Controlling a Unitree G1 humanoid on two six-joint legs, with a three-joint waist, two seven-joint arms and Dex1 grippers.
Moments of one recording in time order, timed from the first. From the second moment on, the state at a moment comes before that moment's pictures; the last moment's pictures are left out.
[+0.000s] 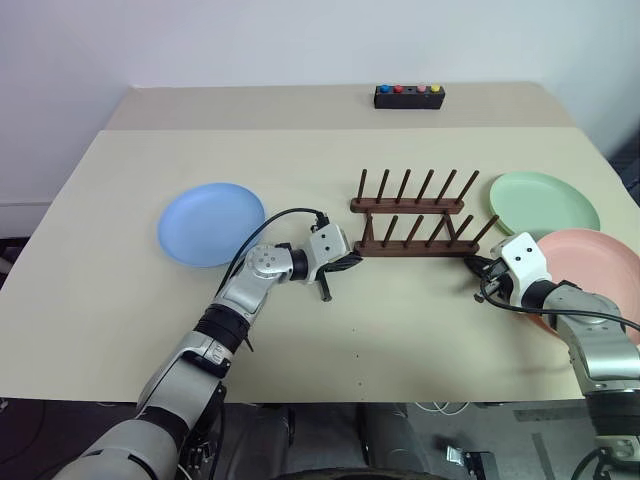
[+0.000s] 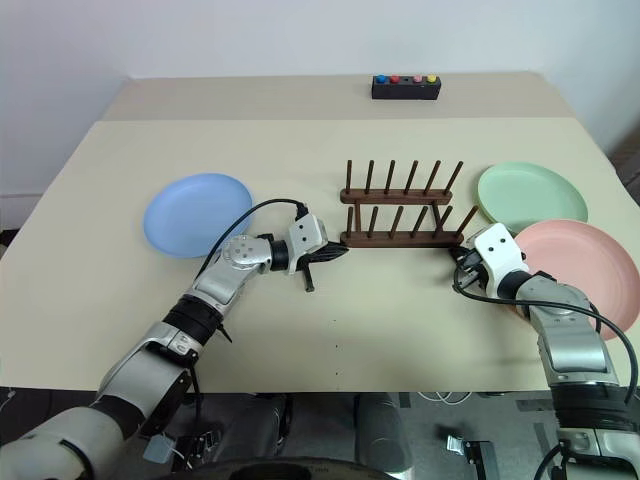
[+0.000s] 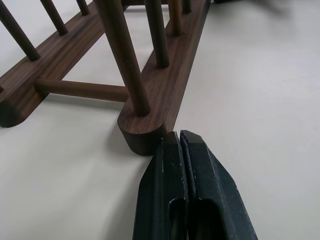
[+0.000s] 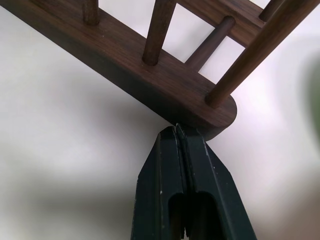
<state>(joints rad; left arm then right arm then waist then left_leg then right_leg) -0.69 0.20 -0.36 0.58 -0.01 -0.07 -0.85 -0.13 -0.71 -0.16 0.08 0.16 0.24 0.68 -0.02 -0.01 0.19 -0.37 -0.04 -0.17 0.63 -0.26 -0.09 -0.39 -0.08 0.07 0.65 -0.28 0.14</state>
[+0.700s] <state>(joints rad) -0.43 0.40 -0.32 0.03 -0.24 0.14 -1.15 0.31 -0.81 -0.56 -0.53 0.38 0.70 0.72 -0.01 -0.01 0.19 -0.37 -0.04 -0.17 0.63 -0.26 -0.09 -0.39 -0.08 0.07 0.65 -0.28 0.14</state>
